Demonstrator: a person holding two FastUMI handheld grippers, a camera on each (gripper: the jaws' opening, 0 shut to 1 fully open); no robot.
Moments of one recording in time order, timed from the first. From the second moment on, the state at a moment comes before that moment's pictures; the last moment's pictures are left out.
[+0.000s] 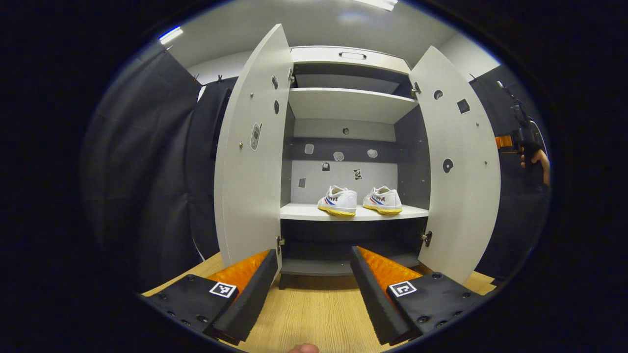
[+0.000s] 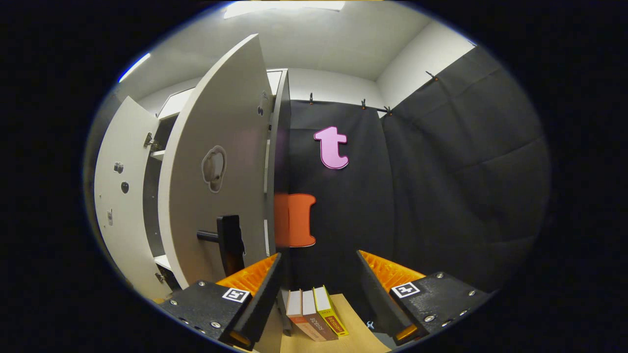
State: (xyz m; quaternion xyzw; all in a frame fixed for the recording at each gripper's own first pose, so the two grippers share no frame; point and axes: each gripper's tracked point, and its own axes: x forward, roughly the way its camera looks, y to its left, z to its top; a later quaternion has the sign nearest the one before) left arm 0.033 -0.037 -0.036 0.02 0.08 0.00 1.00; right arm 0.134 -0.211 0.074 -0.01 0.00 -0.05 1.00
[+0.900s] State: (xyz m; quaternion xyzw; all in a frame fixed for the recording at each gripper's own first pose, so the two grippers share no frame) left arm 0.039 0.001 -0.037 0.03 0.08 0.00 1.00; right arm 0.183 -0.013 0.051 0.04 0.00 0.09 0.99
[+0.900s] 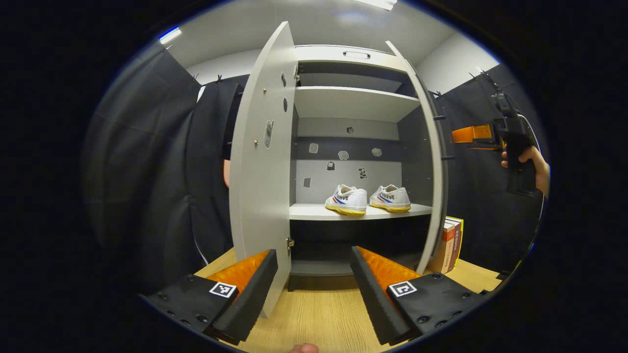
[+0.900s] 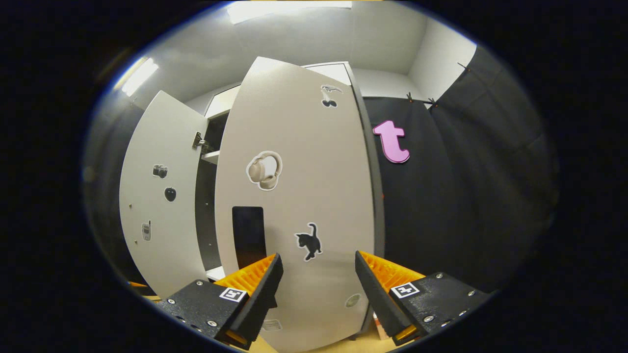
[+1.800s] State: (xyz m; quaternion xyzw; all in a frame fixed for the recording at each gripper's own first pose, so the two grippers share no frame) left arm 0.036 -0.010 -0.017 0.03 0.07 -0.01 1.00; right arm 0.145 -0.010 0.064 -0.01 -0.03 0.04 1.00
